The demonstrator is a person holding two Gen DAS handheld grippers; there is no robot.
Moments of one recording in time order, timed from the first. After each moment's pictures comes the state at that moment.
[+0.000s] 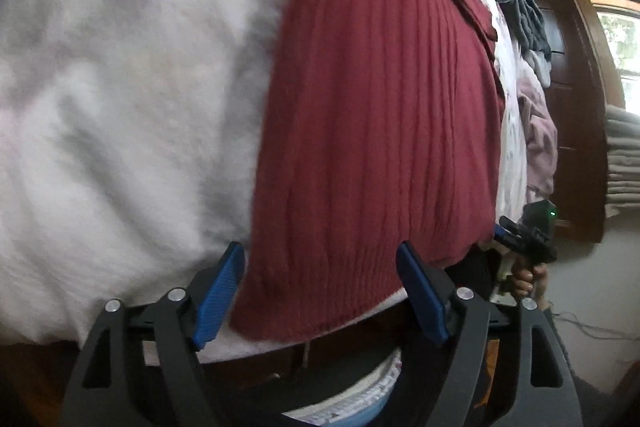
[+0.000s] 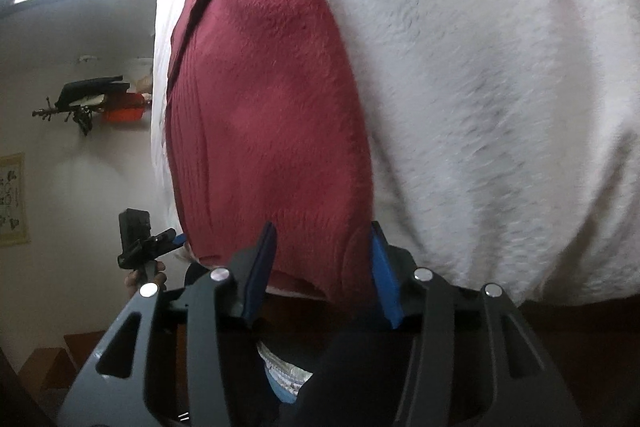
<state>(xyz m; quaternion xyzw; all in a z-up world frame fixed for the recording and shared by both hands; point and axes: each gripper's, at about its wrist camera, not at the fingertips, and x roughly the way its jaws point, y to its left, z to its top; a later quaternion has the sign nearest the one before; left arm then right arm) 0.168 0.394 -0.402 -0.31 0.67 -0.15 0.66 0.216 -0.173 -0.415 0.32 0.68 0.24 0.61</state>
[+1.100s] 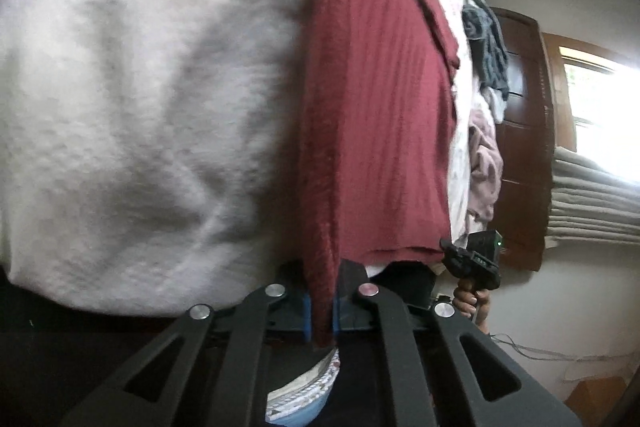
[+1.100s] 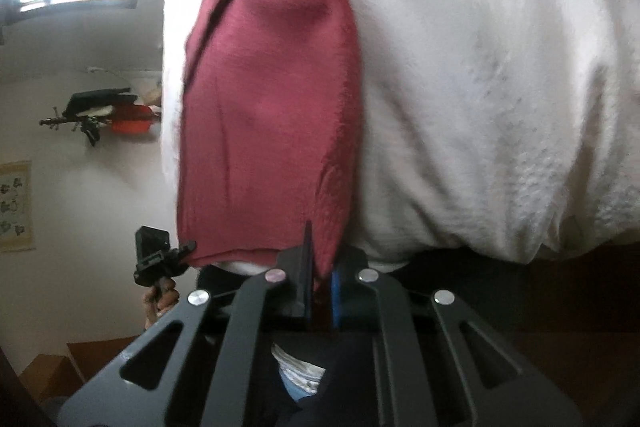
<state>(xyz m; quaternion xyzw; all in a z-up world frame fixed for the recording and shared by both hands) 0.133 0.399 -0.402 -0.43 0.61 -0.18 0.64 0.188 -0.177 -0.379 0.34 0.65 0.24 0.63</state>
